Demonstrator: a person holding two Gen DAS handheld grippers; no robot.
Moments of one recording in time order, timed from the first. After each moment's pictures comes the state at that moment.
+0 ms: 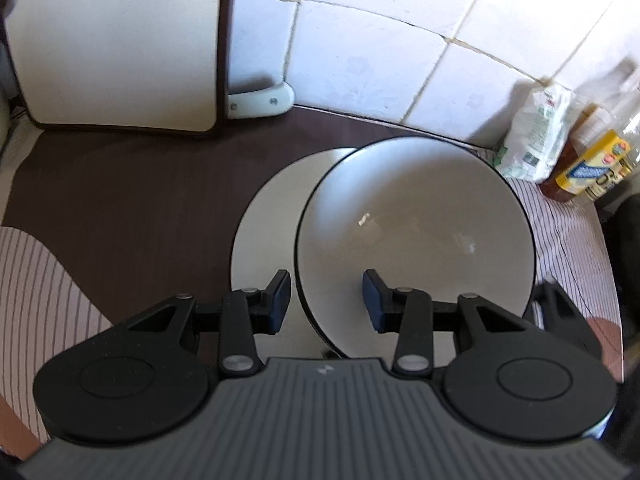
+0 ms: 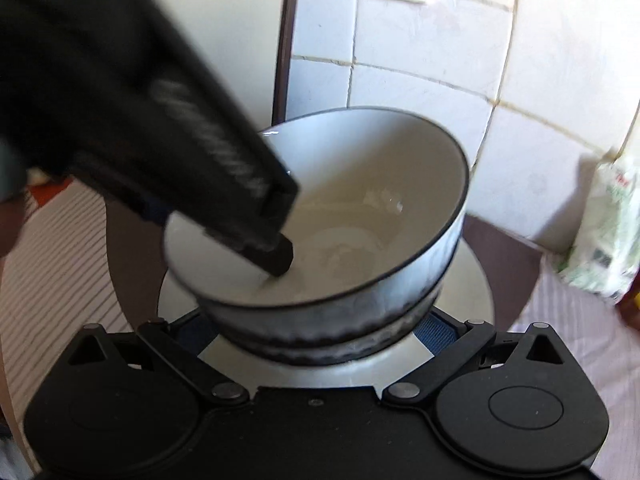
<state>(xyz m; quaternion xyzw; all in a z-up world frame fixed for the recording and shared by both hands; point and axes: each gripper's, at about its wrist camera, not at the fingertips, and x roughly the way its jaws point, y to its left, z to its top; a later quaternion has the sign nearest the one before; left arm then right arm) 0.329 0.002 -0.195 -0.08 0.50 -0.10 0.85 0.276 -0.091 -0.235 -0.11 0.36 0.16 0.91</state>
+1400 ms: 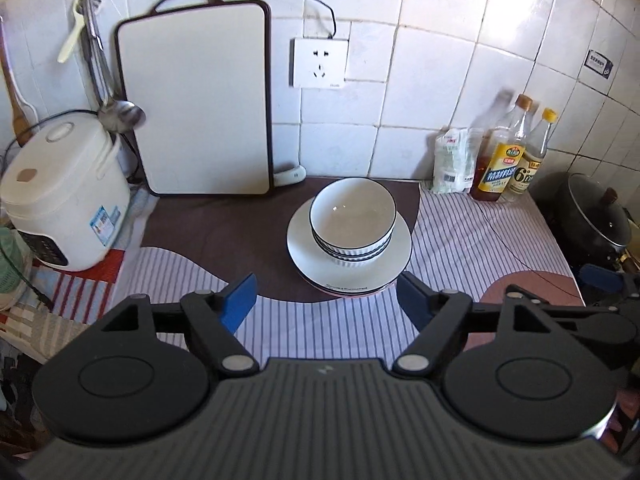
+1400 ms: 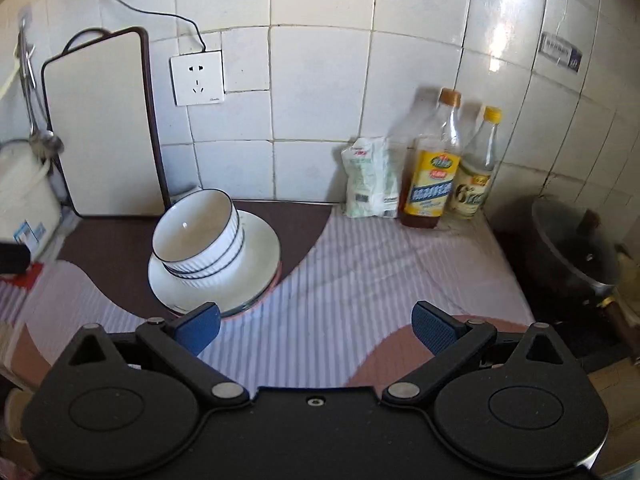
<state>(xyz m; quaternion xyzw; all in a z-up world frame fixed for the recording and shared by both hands) 0.093 0.035 0.002 -0.01 0.39 -0.08 0.92 0.085 -0.165 -0.066 -0.02 0.36 -0.08 0.93</state>
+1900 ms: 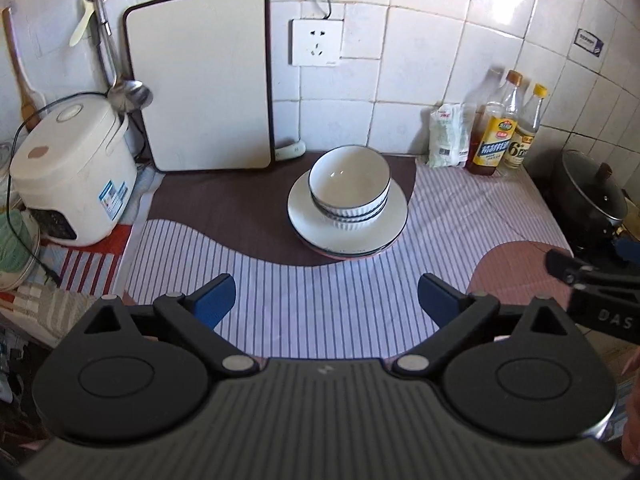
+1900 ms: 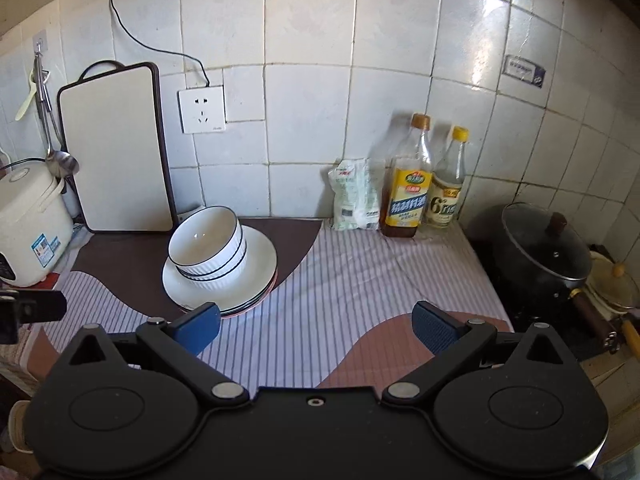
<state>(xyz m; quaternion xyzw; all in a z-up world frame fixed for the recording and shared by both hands) 0.053 0.032 -0.012 0.00 0.41 -0.08 0.91 0.020 -0.162 -0.030 -0.01 0.33 -0.09 0.94</state>
